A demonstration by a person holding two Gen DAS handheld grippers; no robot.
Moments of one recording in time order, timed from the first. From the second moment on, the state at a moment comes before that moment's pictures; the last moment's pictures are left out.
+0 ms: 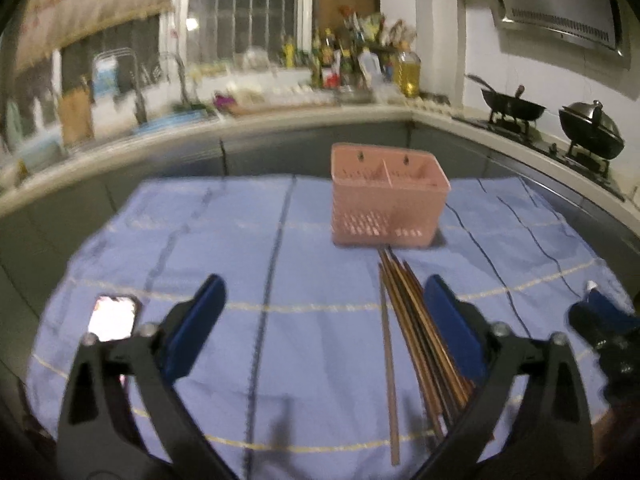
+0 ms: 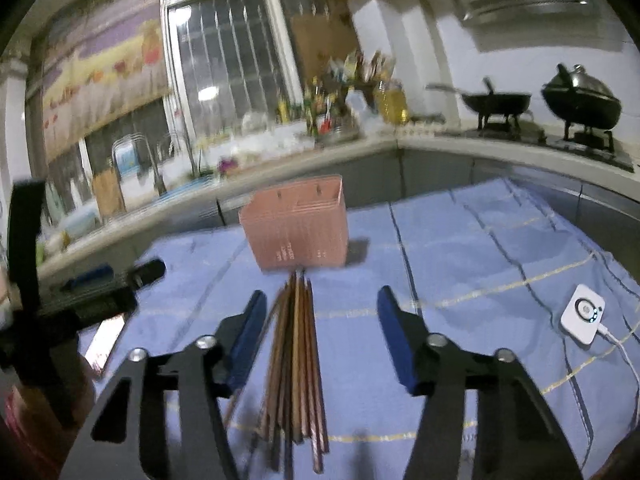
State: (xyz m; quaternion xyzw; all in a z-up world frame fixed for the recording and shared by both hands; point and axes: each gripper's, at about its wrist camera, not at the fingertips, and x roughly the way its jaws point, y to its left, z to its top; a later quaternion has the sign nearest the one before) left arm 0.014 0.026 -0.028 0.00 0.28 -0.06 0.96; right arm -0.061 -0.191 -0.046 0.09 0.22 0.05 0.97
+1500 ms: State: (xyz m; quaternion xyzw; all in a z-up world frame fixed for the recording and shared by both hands) left arm 0.074 -0.003 -0.131 0.10 0.45 -0.13 0.88; right arm 0.003 -0.204 -0.140 -0.02 0.44 0.08 0.89
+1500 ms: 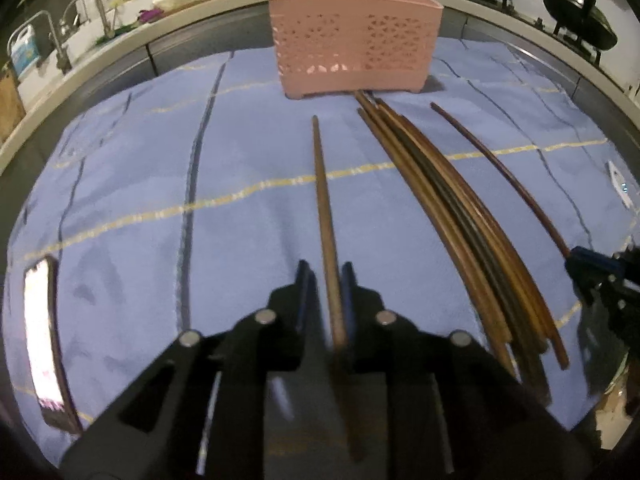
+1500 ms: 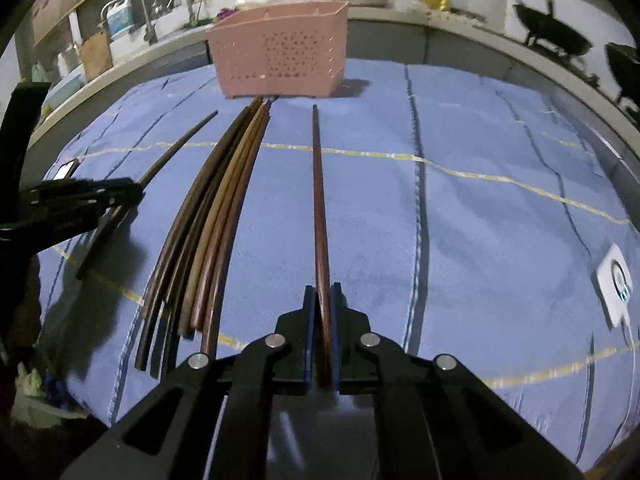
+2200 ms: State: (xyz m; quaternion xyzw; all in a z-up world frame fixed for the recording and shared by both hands) left arm 0.150 -0.005 -0.100 0.02 0.42 -0.17 0.89; right arm 0.134 -0.183 -0.088 0.00 0.44 0.19 0.88
